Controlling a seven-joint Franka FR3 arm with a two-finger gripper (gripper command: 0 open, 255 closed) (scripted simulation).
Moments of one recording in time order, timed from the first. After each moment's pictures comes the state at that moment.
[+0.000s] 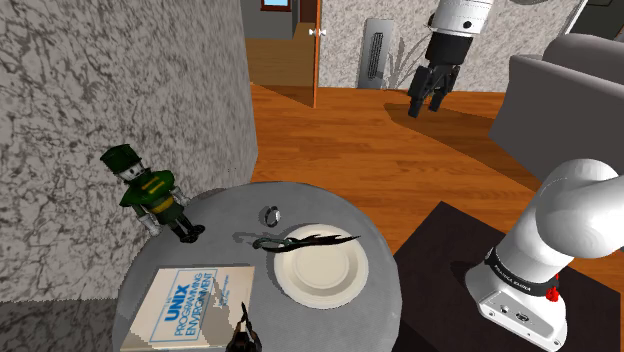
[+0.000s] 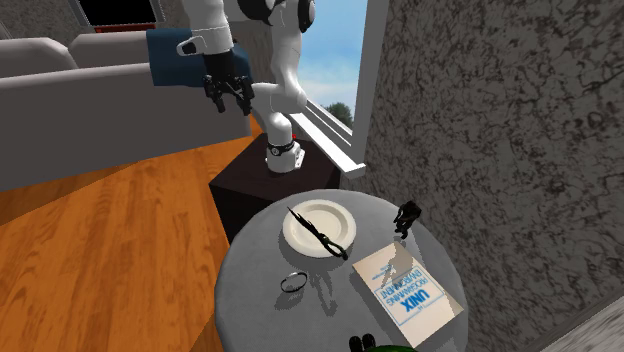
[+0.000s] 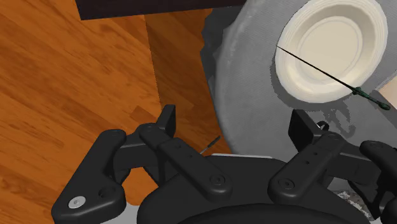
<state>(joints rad) 0.02 -0.76 0.00 -2.39 0.10 1.66 0.11</state>
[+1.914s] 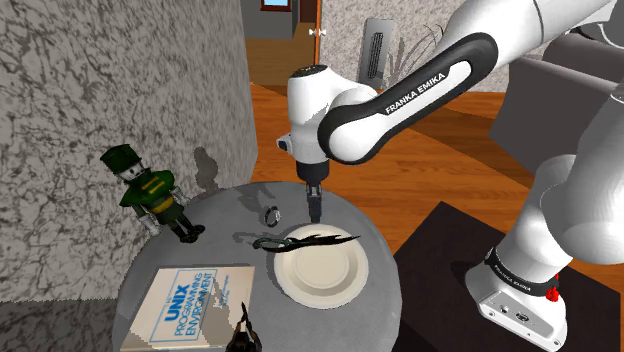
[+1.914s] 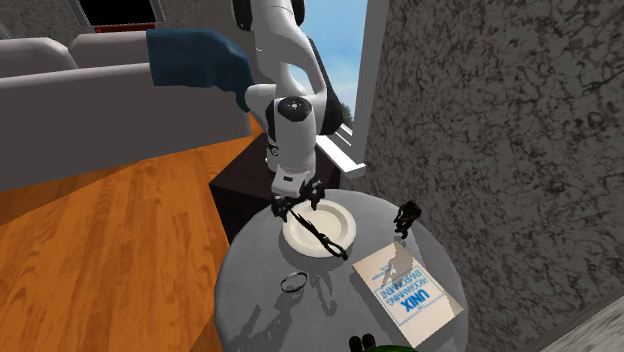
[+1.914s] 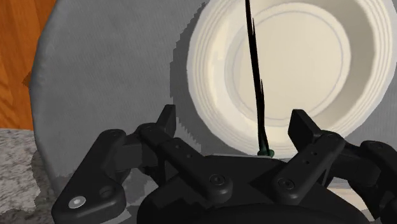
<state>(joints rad) 0.31 0.05 0.25 -2.24 0.00 2.21 -0.26</state>
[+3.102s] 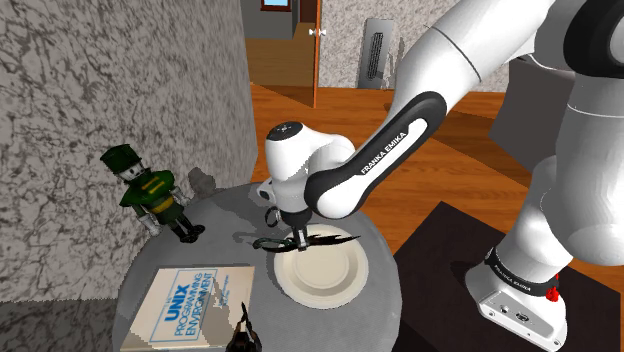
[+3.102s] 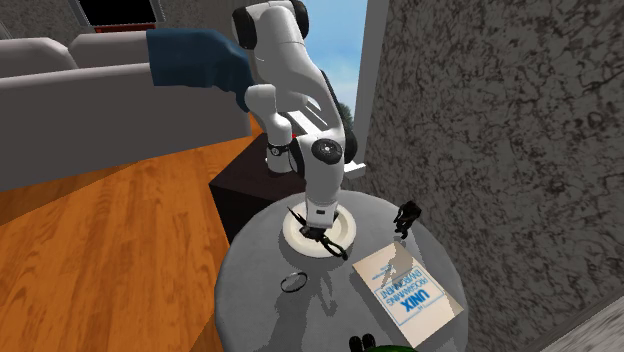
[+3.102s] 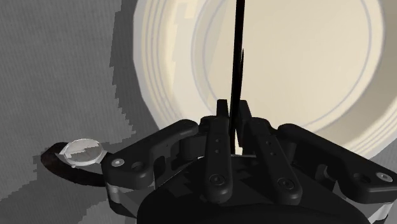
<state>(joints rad) 0.39 0.29 0.28 -2.18 -0.13 2.36 -0.27</state>
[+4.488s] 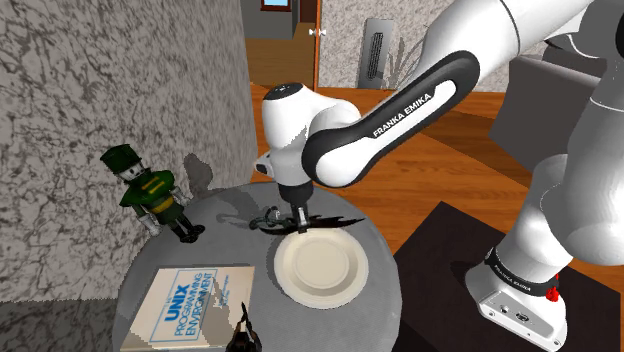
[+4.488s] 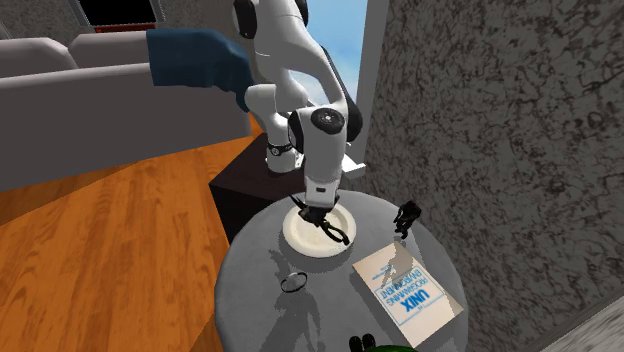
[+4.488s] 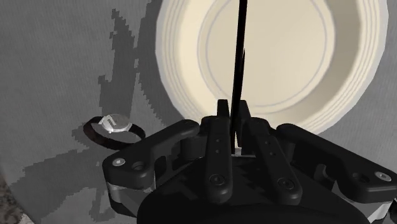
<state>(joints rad) 0.37 0.16 0.30 -2.14 -0.07 2.20 -0.32</state>
